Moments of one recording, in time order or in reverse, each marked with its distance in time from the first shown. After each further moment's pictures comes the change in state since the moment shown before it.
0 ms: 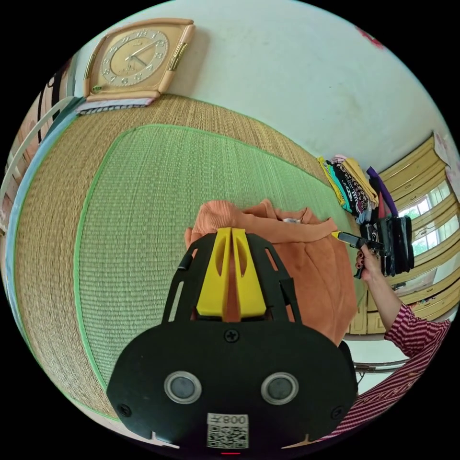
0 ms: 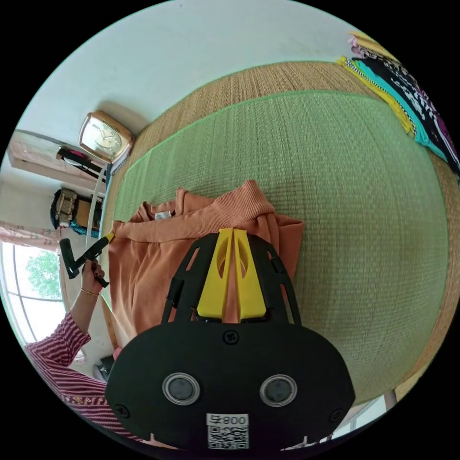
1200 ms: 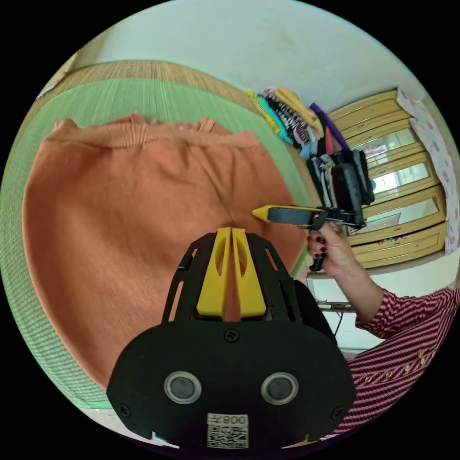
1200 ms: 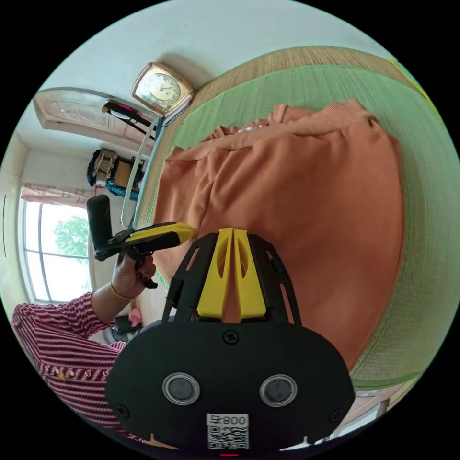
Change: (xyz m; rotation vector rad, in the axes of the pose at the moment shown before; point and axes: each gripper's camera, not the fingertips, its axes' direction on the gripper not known) left arm 0.026 0.013 0.166 -0.323 0.273 0.197; right arm -0.052 0.179 0.002 -0.167 -0.256 -0.085
